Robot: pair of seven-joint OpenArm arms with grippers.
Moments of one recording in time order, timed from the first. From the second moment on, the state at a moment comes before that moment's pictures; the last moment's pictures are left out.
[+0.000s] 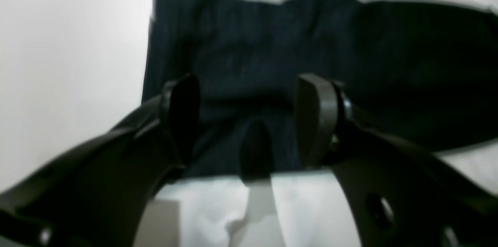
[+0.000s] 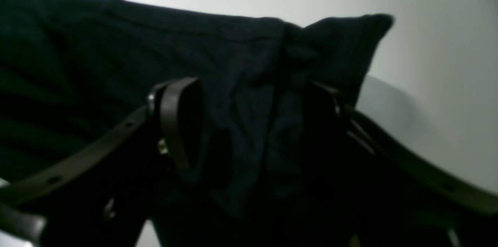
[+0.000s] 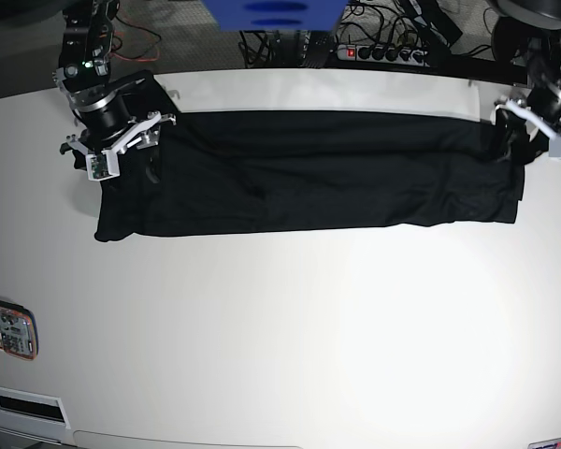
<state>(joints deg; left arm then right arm) 35.5 -31.6 -26.8 80.6 -42.4 -42.2 11.7 -32.8 9.9 15.5 111.7 12.8 22.9 -23.7</state>
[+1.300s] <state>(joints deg) 21.9 -38.9 -21.3 58.1 -42.4 -41.9 11.4 -32.7 9.9 17.6 111.6 12.7 22.7 -19.6</state>
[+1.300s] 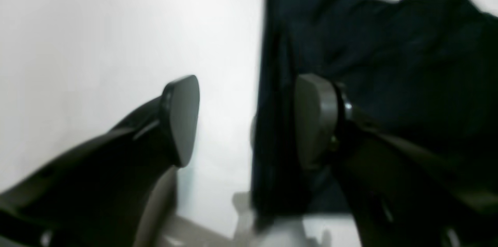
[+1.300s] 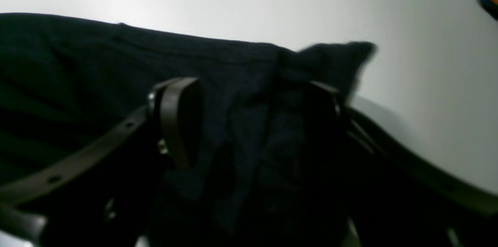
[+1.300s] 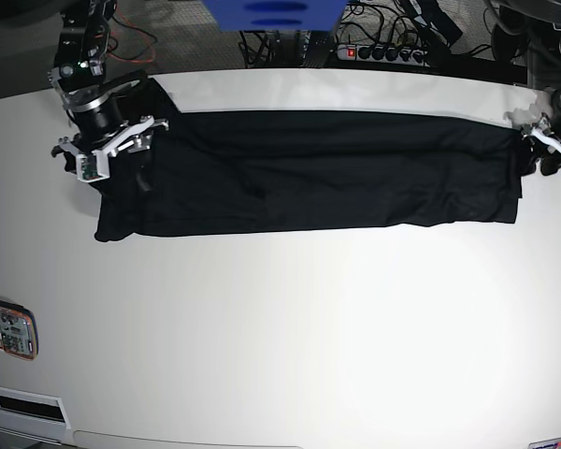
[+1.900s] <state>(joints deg) 20.1 -34.5 -12.6 58.4 -46.0 -43.0 5.3 -33.0 9.9 17.6 111.6 12.8 23.1 -19.6</state>
